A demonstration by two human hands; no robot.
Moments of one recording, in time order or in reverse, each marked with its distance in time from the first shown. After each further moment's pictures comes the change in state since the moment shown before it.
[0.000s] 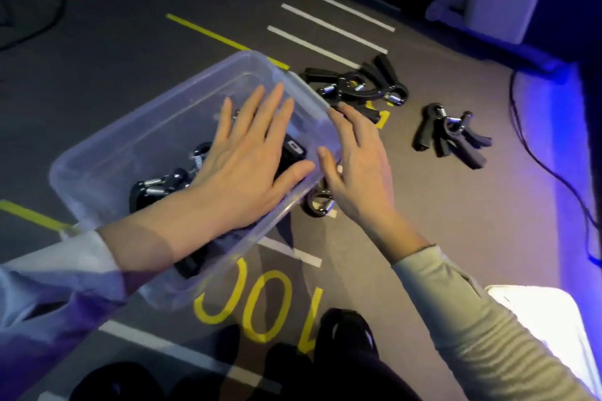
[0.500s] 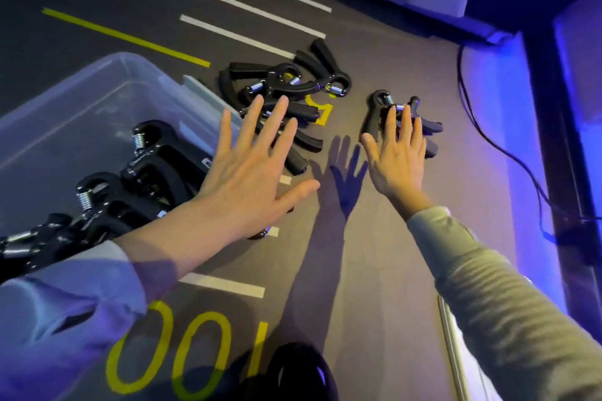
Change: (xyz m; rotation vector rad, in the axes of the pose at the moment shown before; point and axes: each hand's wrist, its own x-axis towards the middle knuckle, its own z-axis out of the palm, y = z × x) left_hand 0.087 0.072 0.071 0.115 -0.131 0.108; right_hand -0.002 0.210 -0.003 -0.358 -0.232 0.579
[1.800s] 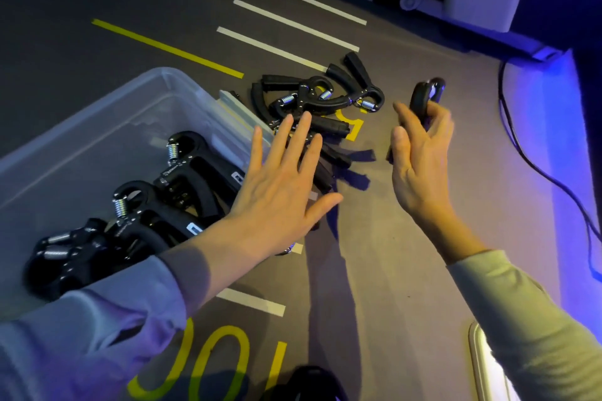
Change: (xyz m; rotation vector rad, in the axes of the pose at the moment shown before) left_hand 0.006 -0.005 0.009 -0.012 0.049 -0.058; right_hand -0.010 -0.053 -0.041 0.554 0.254 -0.296
